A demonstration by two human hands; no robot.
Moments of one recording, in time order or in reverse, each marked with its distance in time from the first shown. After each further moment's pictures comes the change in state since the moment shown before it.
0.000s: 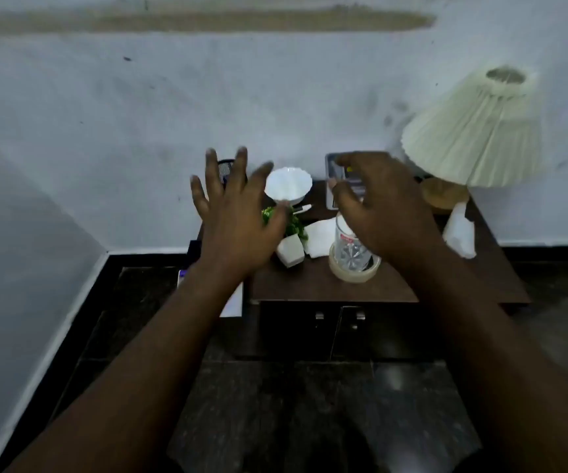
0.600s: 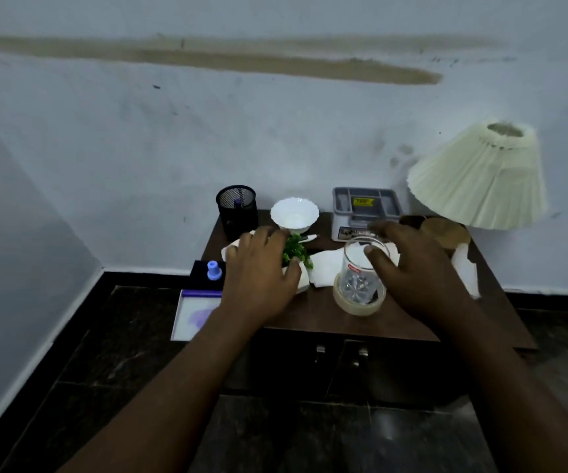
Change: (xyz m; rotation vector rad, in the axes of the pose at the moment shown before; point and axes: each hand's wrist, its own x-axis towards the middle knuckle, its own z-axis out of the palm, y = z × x) left_hand -0.029 0.002 0.030 -0.065 -0.079 -0.045; right_hand -0.034 0.041 0.007 -0.052 -0.114 0.156
